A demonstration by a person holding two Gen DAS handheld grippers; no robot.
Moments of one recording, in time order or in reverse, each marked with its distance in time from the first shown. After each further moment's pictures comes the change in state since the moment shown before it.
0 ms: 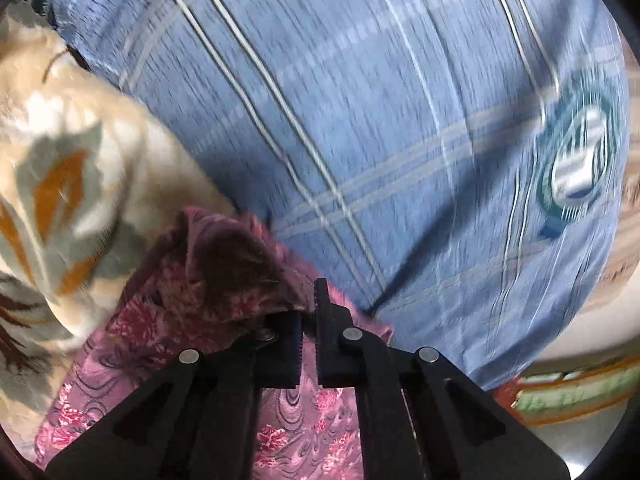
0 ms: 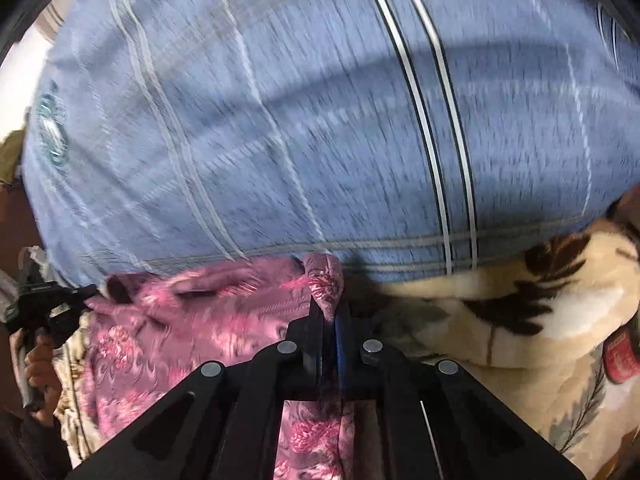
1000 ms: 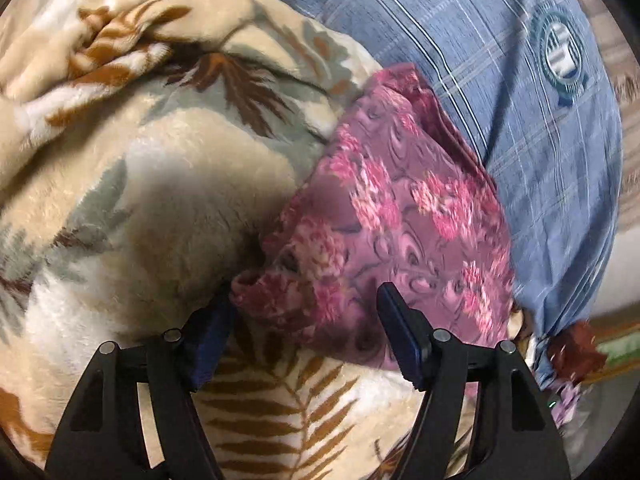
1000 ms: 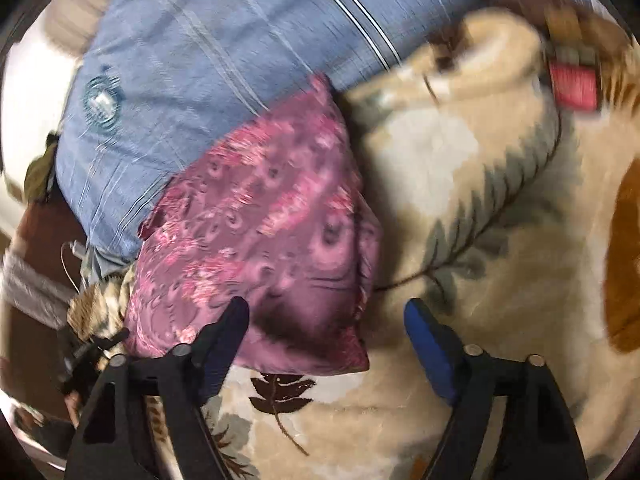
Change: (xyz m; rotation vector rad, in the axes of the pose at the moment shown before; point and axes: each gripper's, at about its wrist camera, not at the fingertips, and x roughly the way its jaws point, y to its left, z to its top) left arm -0.103 0.125 -0.145 0.147 -0.064 0.196; right arm -0.070 -0.014 -0.163 0.244 0.073 0.112
